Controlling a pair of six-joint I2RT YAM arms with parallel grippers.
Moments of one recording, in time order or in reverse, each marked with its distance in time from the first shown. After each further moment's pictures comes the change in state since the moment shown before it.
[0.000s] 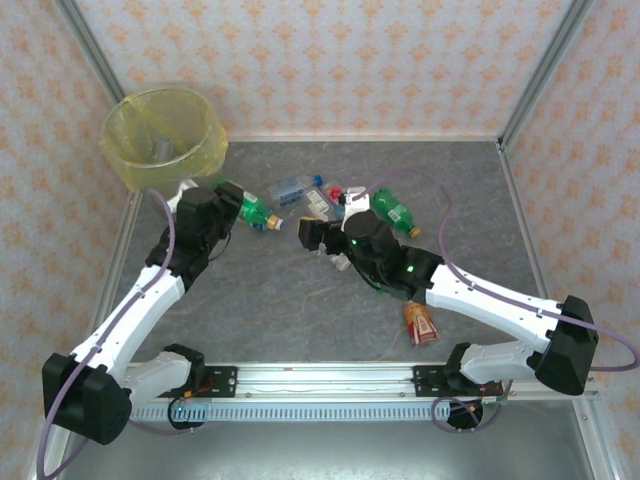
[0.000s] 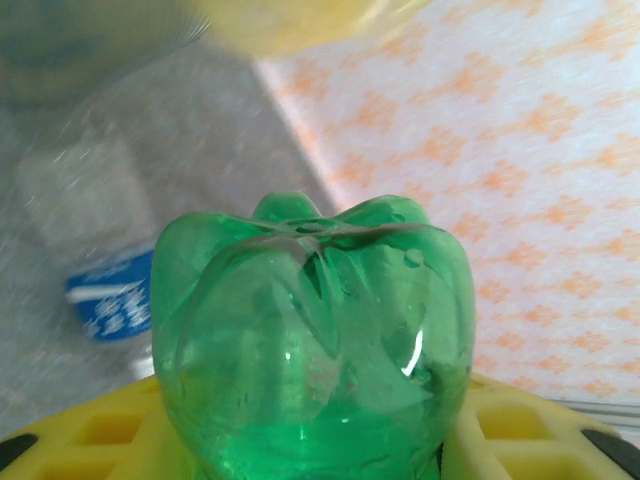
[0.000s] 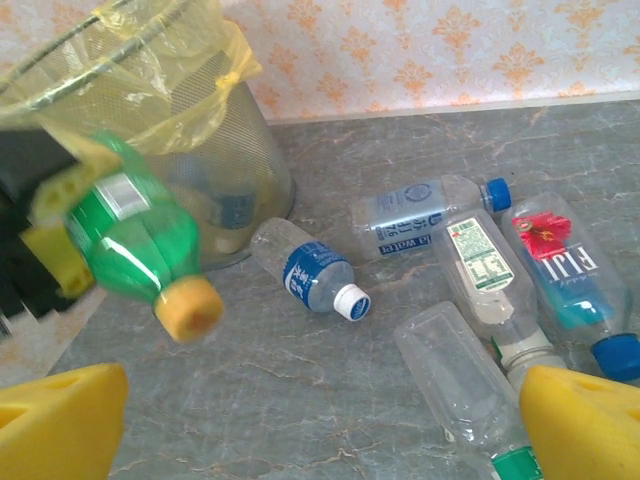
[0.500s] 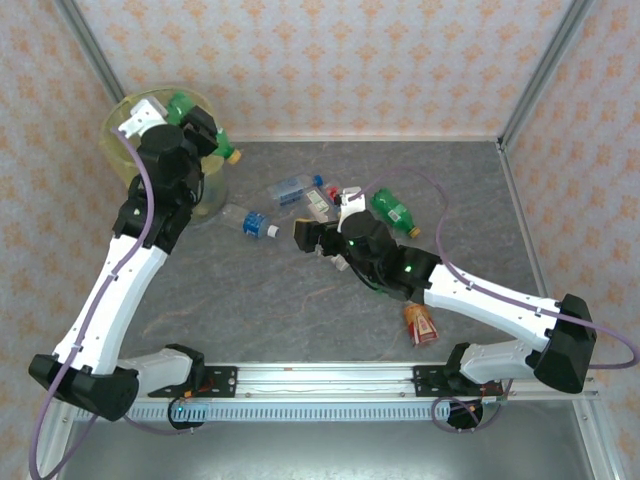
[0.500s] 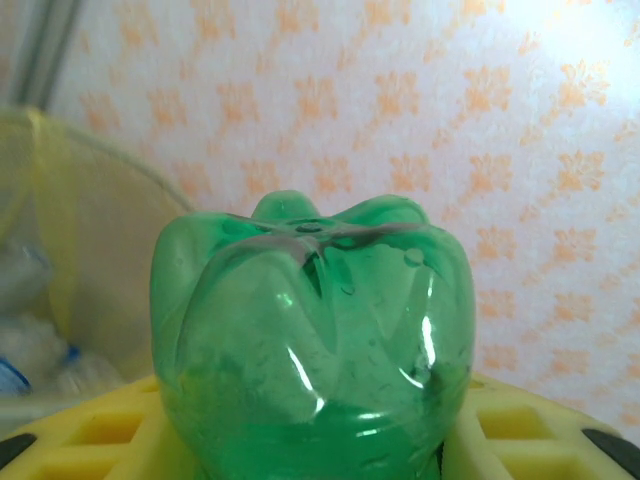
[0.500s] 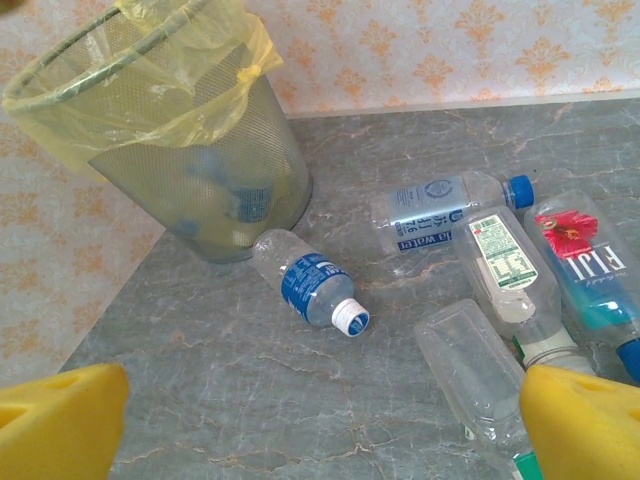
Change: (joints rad) left arm 0.004 0.147 0.559 -0.107 -0.309 0.550; right arm 0.021 0.009 0.011 -0.001 -0.011 0.000
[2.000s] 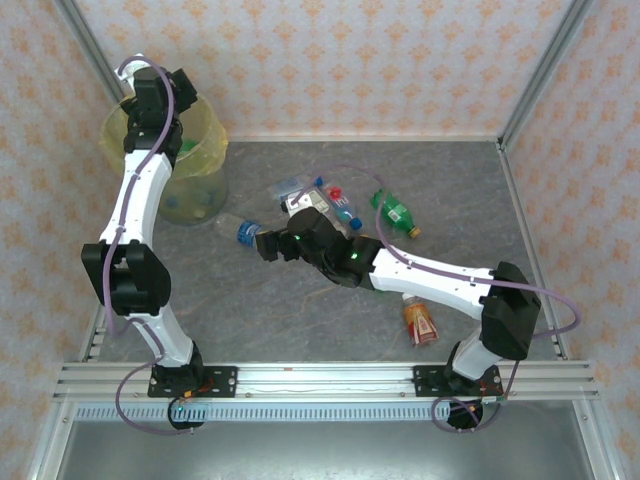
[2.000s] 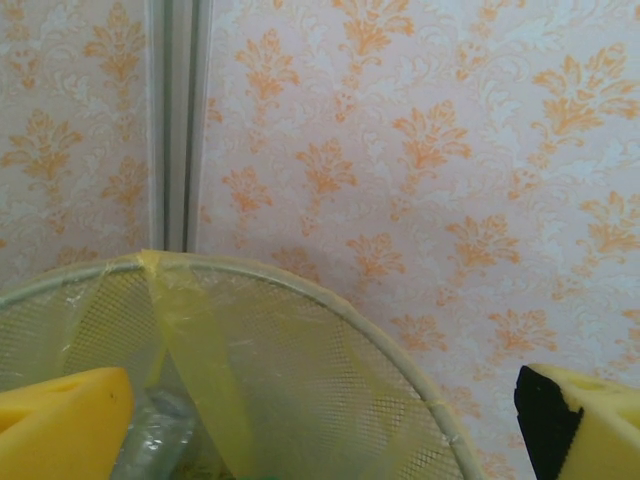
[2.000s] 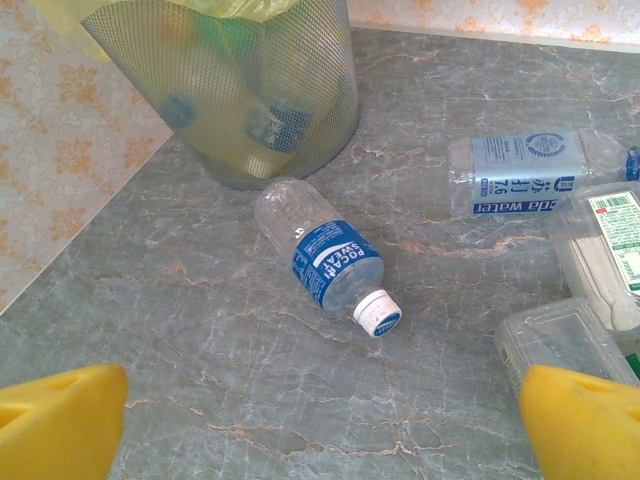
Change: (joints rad) left arm 0.339 0.566 0.373 0.036 0.101 0.278; right arm 0.059 0.330 0.226 -0.039 -0.060 -0.092
